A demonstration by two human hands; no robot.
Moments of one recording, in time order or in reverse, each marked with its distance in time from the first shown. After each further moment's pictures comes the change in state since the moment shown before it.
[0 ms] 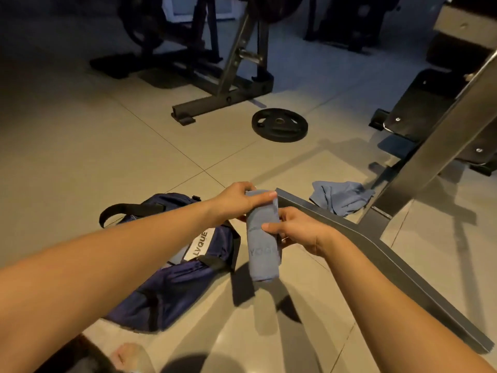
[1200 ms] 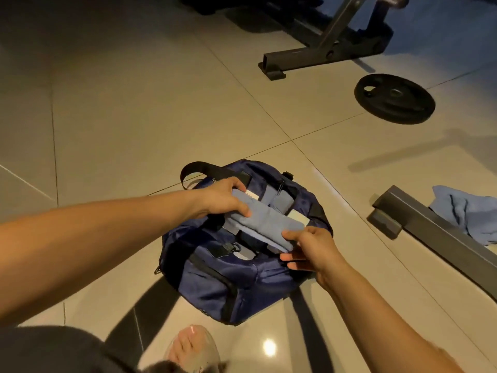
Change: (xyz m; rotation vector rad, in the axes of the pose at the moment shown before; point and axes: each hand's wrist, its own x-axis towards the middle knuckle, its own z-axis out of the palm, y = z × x) left_hand -0.008 -0.250 -0.177 0.050 0.133 -0.355; right_hand 0.151 0.018 0.198 0.251 0.192 0.367
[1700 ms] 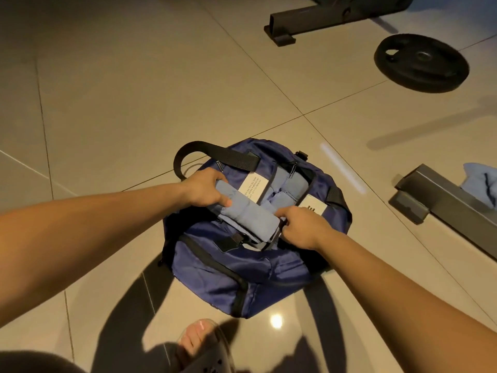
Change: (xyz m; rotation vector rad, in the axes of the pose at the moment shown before) left_hand 0.038 -0.074 -0.021 0.266 0.068 0.002; right_hand 0.072 -0.003 0.031 -1.163 -0.245 -0.383
